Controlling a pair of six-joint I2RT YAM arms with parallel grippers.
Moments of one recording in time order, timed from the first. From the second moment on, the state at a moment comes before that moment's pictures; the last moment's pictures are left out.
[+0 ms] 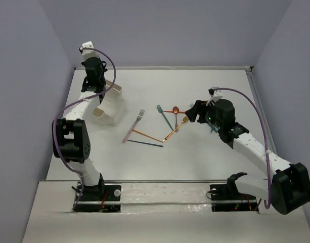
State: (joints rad) left arm -0.09 1.70 1.33 0.32 -0.40 -0.19; right arm 0.39 1.14 0.70 0.09 -0.14 0.40
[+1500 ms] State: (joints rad) left arm -0.08 1.94 1.32 0.61 -0.36 -0.08; right arm 0.39 1.13 0.65 0.22 -0.23 0.40
